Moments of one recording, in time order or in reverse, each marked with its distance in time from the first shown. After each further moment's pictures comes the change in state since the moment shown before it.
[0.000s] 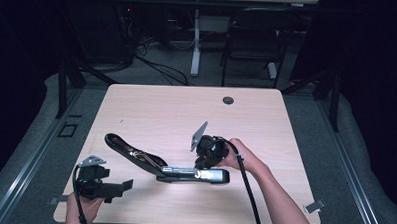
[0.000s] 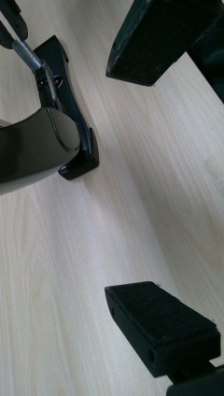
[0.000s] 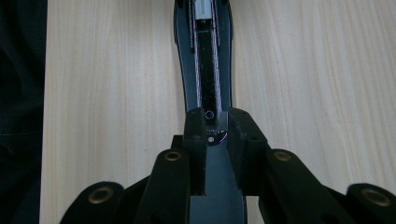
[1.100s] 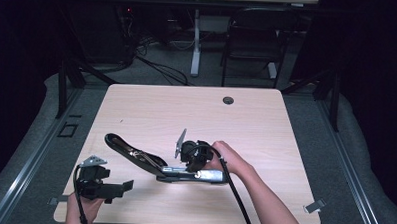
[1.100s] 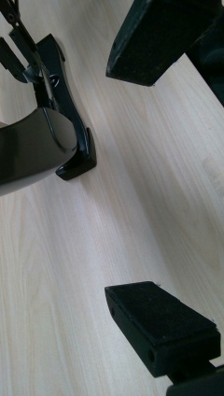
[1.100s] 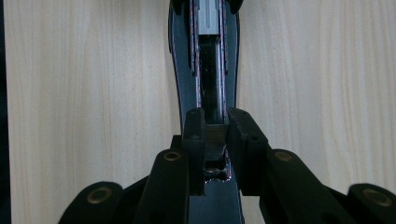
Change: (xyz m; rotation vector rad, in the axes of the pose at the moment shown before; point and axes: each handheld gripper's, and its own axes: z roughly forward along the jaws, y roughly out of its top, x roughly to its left) left arm -0.001 0.000 0.000 0.002 -0.001 0.003; right arm 0.010 0.033 0.033 0.120 -0.053 -0.049
